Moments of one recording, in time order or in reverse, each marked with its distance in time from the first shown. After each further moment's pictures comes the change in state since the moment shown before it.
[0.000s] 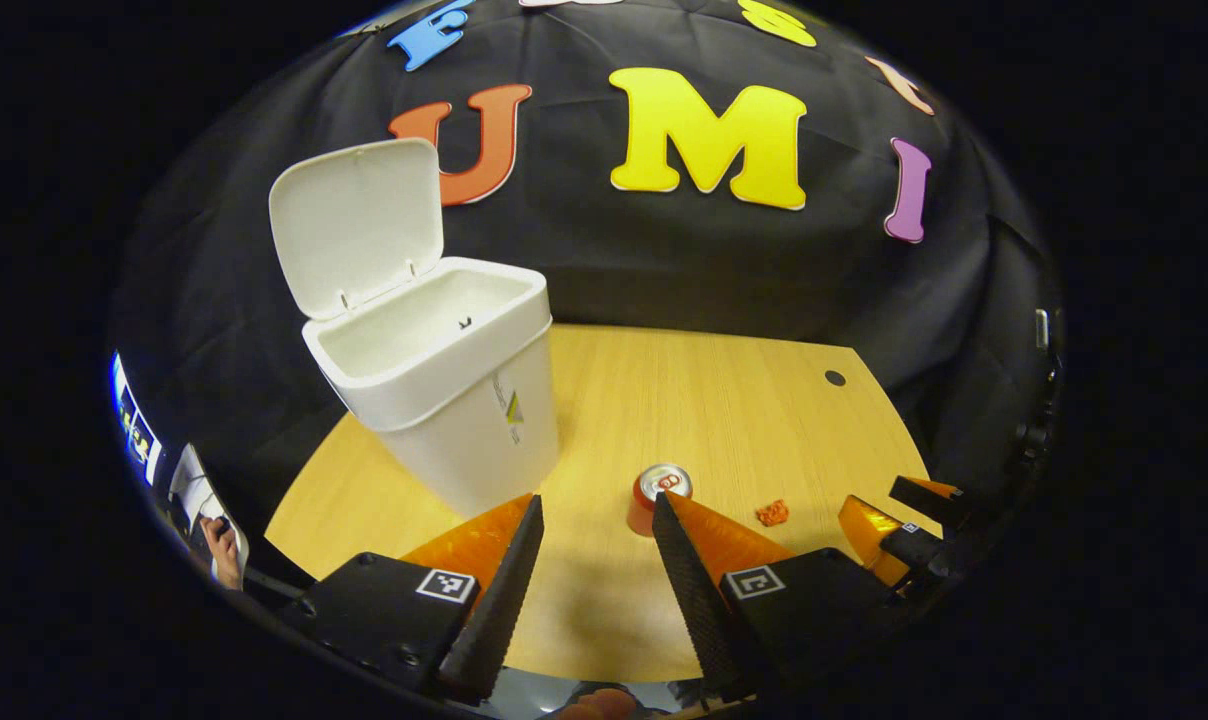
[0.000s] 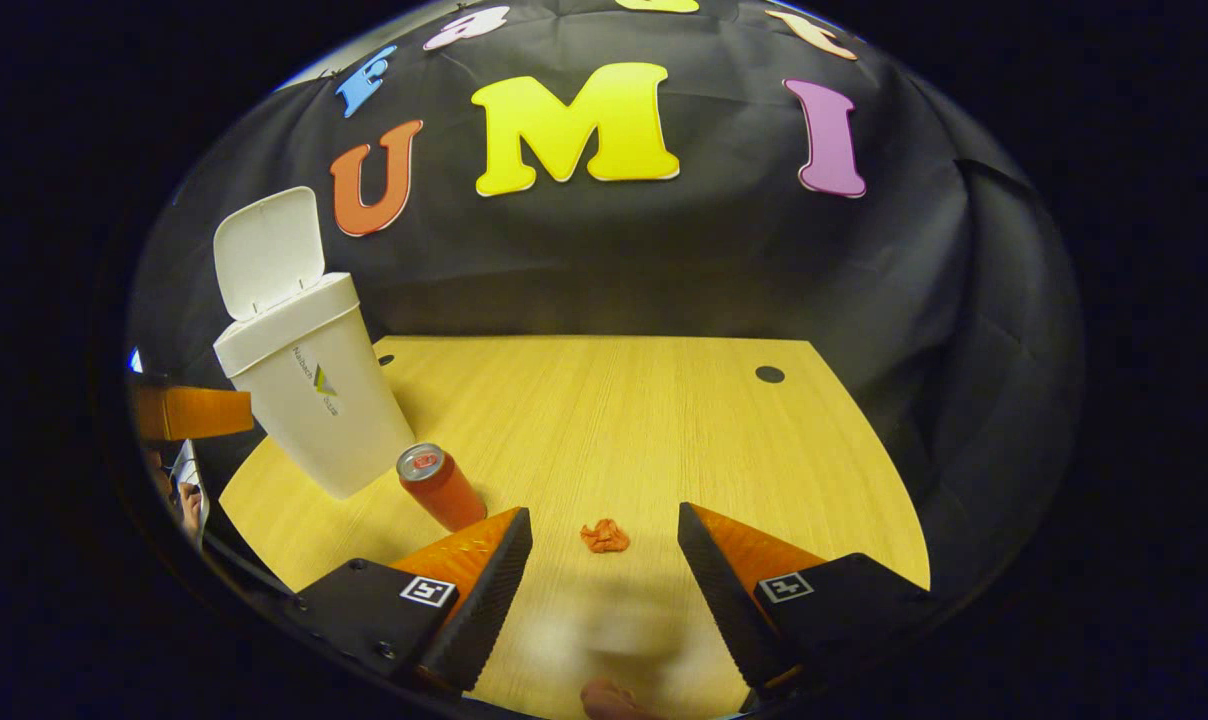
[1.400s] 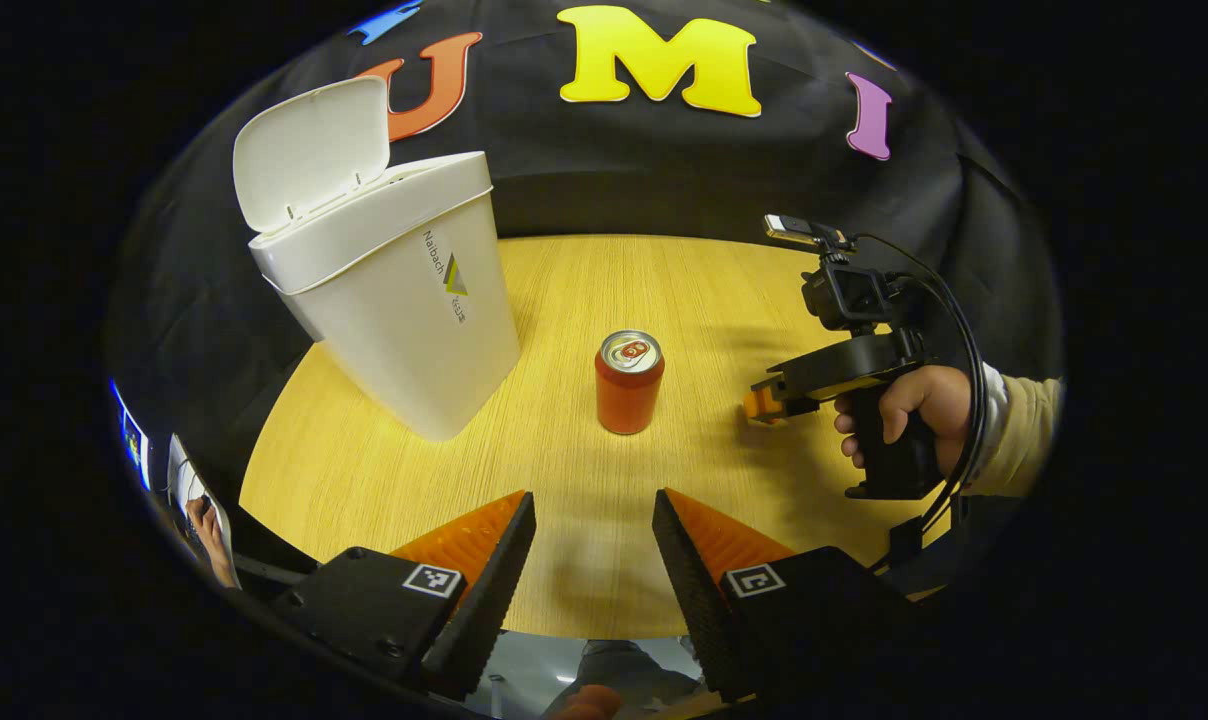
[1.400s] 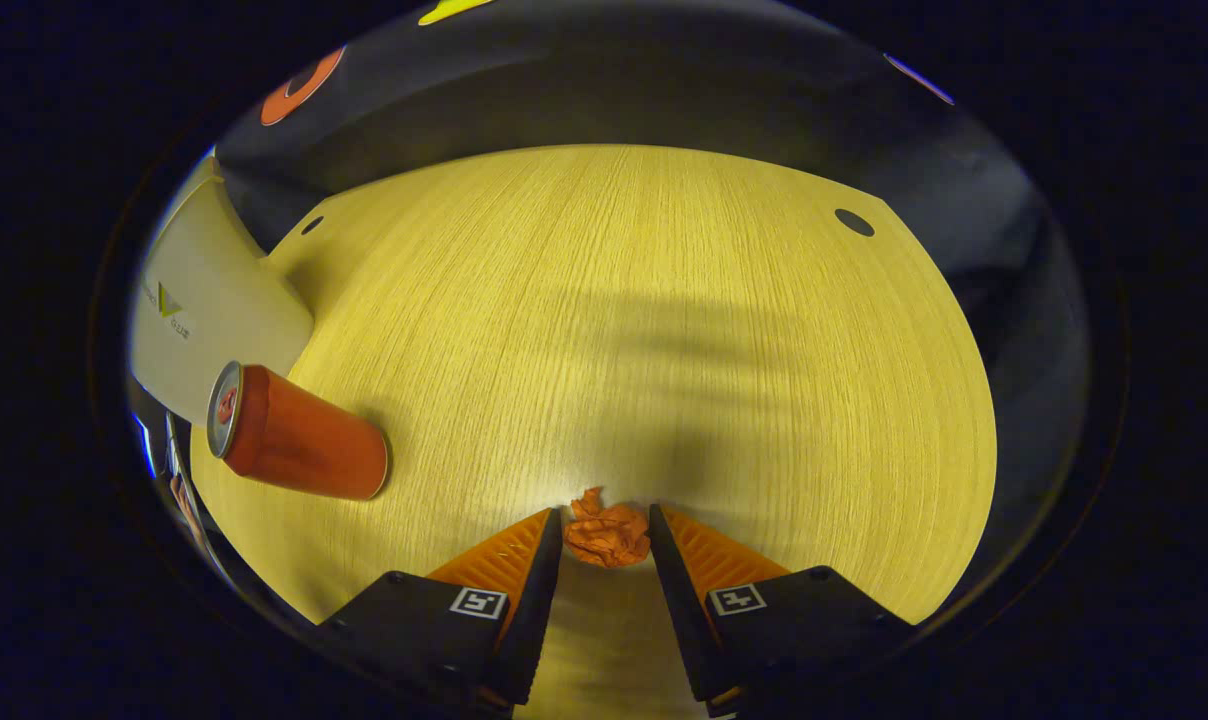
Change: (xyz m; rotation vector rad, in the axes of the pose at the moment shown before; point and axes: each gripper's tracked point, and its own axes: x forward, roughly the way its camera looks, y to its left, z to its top) left arm 0.005 -0.017 -0.096 0.086 0.154 -0.053; right arm 0.139 0.005 -0.088 -0.032 0.532 -0.063
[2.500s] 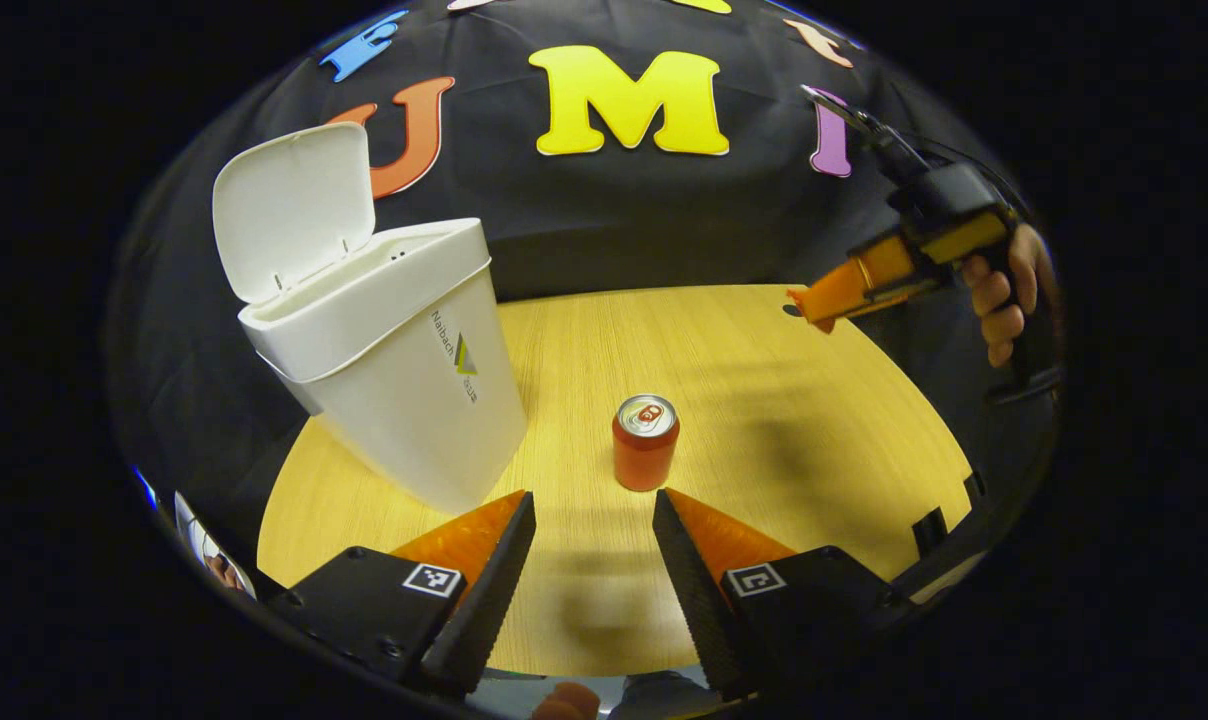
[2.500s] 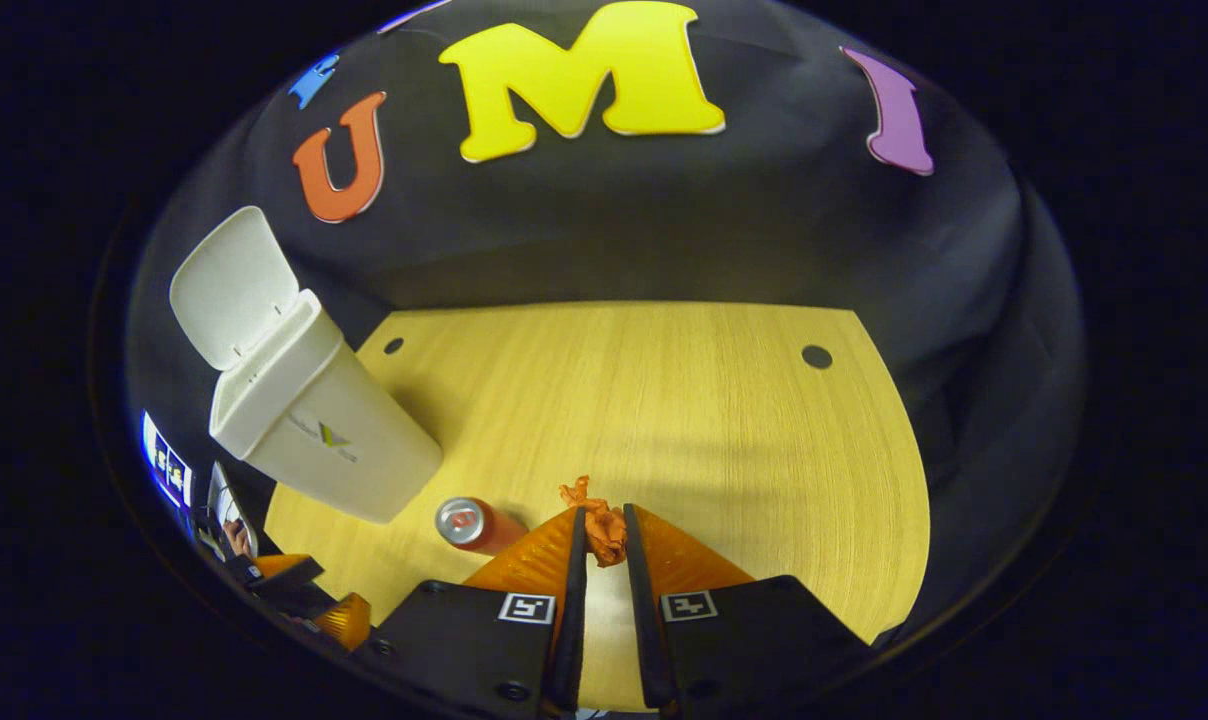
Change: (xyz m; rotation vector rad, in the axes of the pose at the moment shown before) left arm 0.003 0.031 0.042 0.114 -0.200 -0.044; right arm -0.192 0.015 0.120 0.015 -0.350 0.117
